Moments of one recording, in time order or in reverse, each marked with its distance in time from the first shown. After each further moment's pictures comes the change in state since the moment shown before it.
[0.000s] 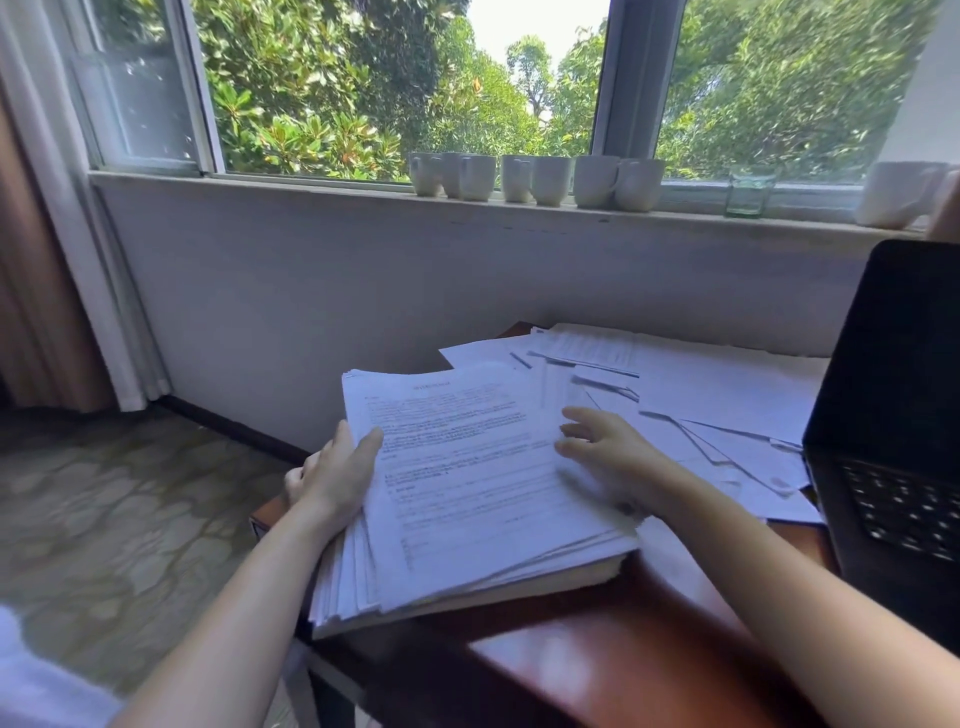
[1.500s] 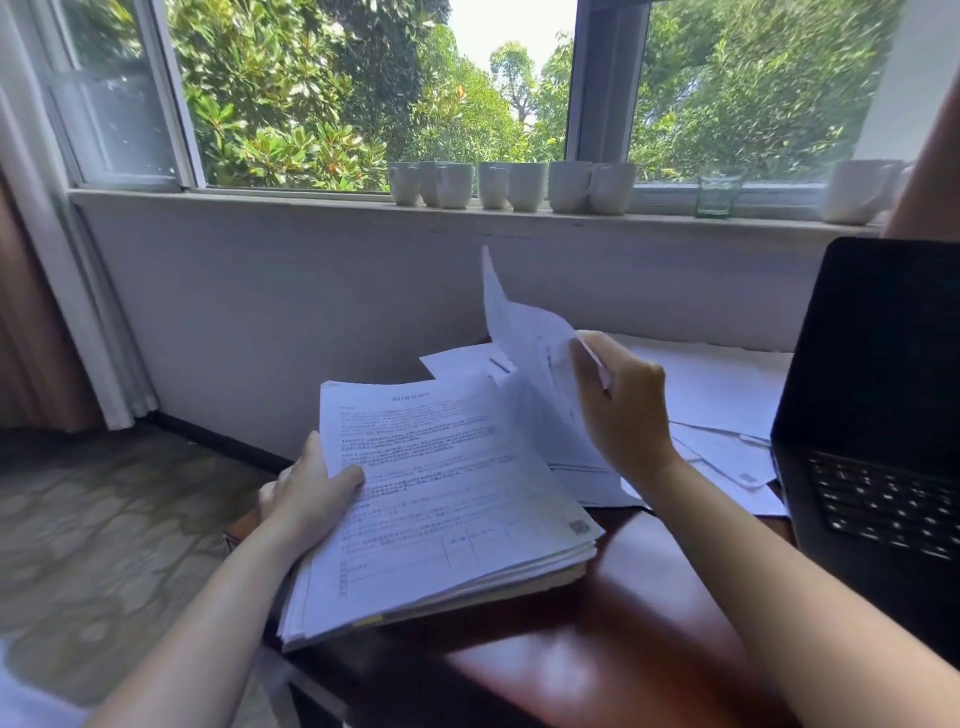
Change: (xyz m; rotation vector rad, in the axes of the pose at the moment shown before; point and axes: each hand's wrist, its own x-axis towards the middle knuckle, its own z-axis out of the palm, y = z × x) left_hand 0.001 -0.005 0.001 0.128 0.017 0.070; right_hand -0.009 -0.020 -0.030 -0.144 0.812 -0.827
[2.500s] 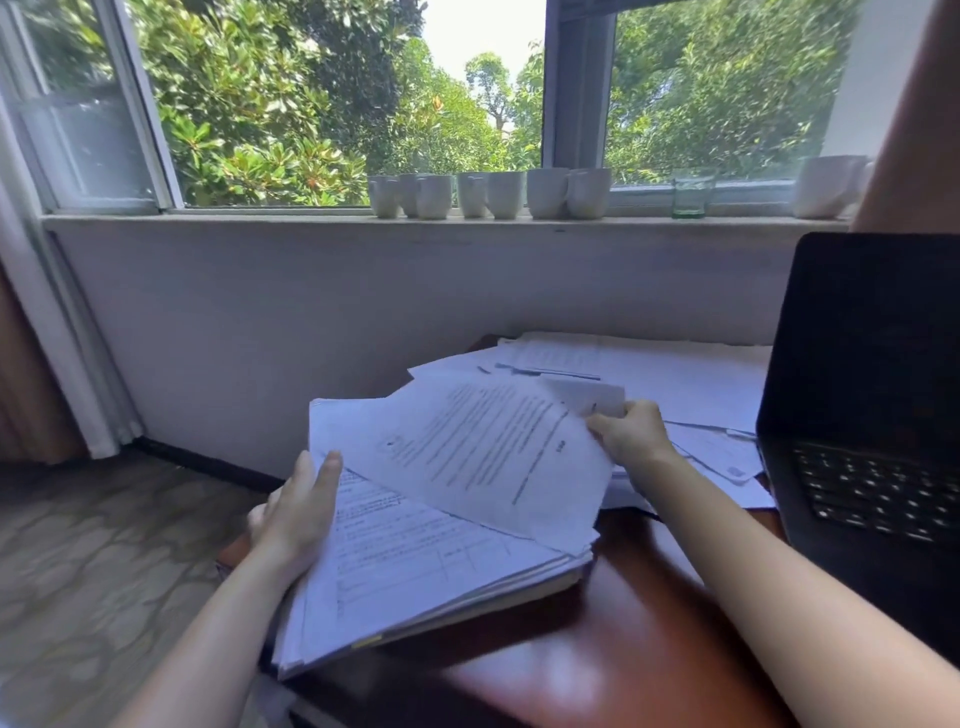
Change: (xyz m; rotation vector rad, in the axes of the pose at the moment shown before) left_hand 0.000 -0.001 0.002 -0.097 0.003 -0.006; right_hand -0.025 0.067 0.009 0.277 -0.184 1.072
